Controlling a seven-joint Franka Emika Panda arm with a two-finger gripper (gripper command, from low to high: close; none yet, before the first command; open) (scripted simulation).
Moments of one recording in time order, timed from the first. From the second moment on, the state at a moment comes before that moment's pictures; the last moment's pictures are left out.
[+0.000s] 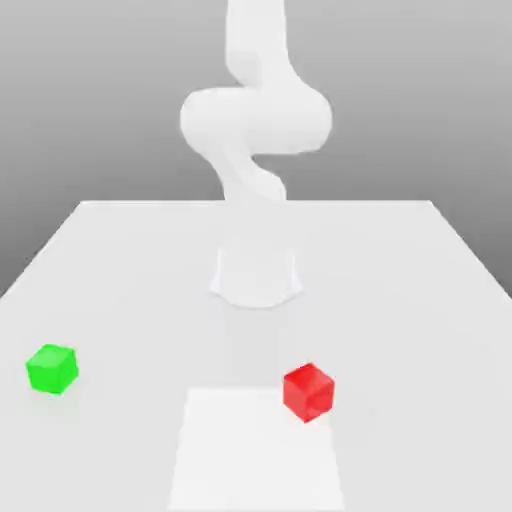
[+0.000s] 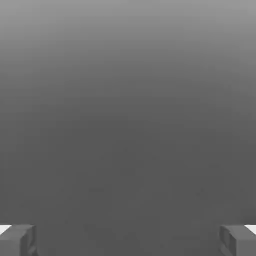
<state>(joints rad) -0.02 -0.73 0.04 -2.36 0.02 2.35 0.90</state>
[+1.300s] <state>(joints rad) -0.02 0.14 0.19 -2.87 -0.18 3.00 2.07</state>
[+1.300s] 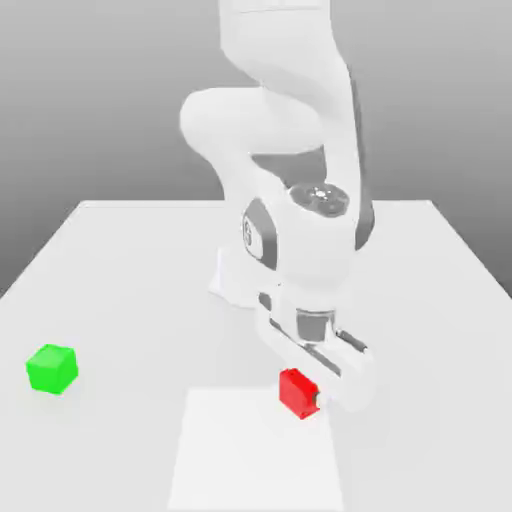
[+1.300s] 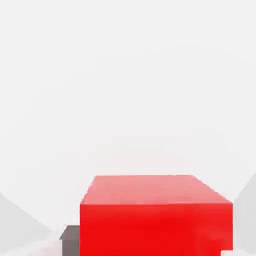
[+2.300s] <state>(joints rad) -0.65 0.15 -0.18 -2.69 0.09 2.83 1.31</state>
